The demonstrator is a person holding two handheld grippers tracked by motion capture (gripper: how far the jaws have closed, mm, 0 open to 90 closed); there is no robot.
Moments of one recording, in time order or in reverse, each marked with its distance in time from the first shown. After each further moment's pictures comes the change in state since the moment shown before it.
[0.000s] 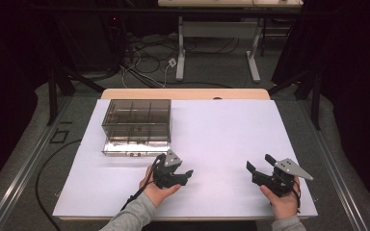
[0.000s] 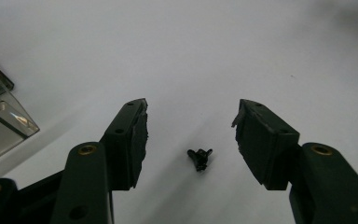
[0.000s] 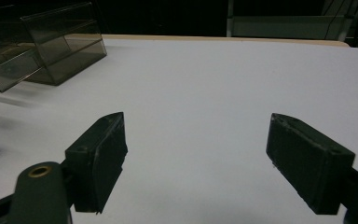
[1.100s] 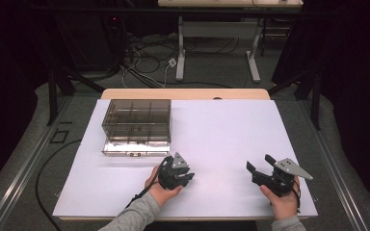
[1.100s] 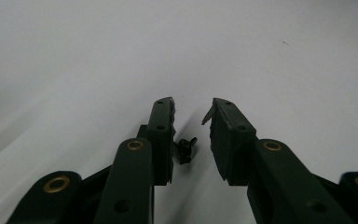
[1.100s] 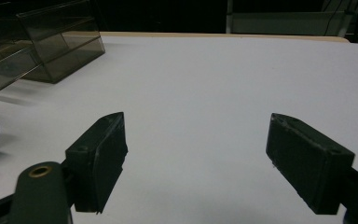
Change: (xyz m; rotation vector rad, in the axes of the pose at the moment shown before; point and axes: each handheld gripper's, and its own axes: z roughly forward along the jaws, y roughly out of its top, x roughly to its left) left arm -0.006 -0.003 0.017 0.082 -0.072 0.073; right arm -0.001 -0.001 0.001 0.015 -0.003 -0.003
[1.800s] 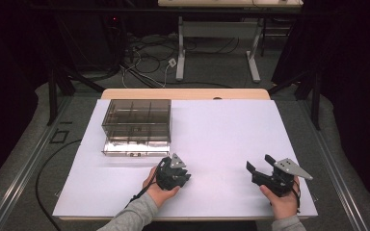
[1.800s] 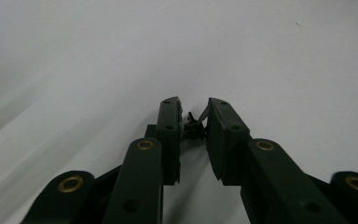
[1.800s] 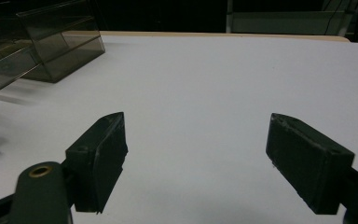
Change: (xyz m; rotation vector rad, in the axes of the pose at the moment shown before) left arm 0.005 -0.006 -0.002 0.039 0.008 -0.022; right arm 0.001 0.000 0.000 0.002 -0.003 0.006
